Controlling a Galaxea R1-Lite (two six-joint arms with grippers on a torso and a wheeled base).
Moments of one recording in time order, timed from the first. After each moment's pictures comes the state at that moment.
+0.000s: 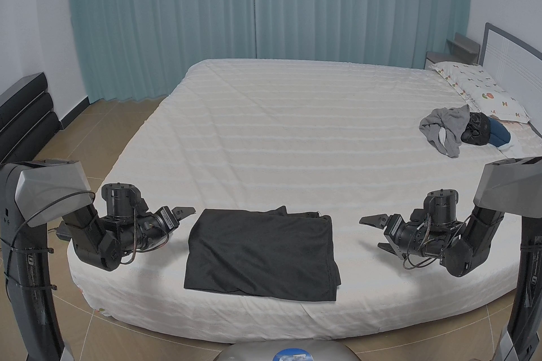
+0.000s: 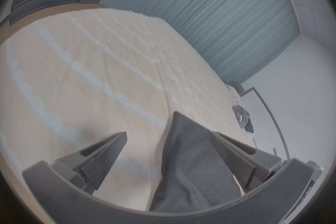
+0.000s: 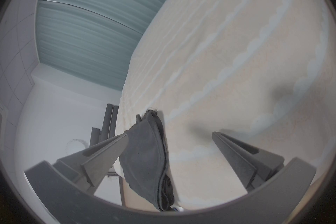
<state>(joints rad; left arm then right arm) -0.08 2.32 -0.73 -1.05 -0.31 -0.67 0.20 2.29 -0.61 -1.15 0.35 0.91</state>
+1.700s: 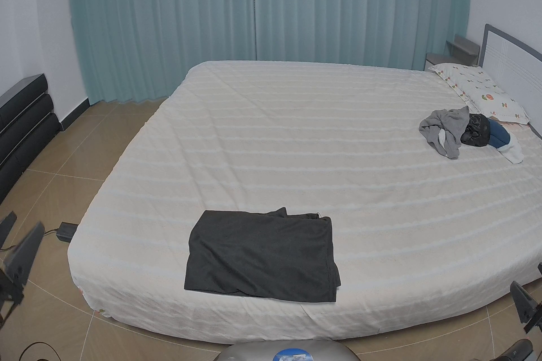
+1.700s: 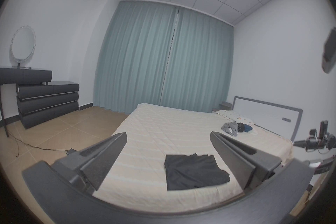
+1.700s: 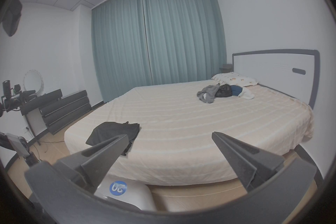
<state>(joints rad) 0.05 0.53 -0.31 -0.23 -0.22 -0.18 0.05 0.27 -0.24 0.14 -0.01 0.10</state>
